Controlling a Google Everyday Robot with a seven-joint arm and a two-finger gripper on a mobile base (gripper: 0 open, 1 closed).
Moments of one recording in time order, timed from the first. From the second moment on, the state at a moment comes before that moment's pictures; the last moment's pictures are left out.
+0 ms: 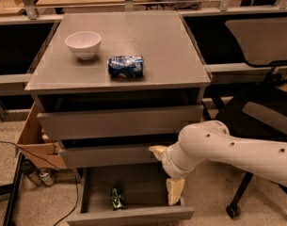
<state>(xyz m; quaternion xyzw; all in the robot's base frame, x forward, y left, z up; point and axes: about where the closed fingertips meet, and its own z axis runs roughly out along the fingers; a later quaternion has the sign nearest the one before) 0.464 -0.065 0.580 -0.81 0.56 0.06 0.19</state>
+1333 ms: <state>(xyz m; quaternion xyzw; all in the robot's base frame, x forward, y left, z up) 0.477 -0.033 0.481 -0.86 0.48 0.07 0.17</state>
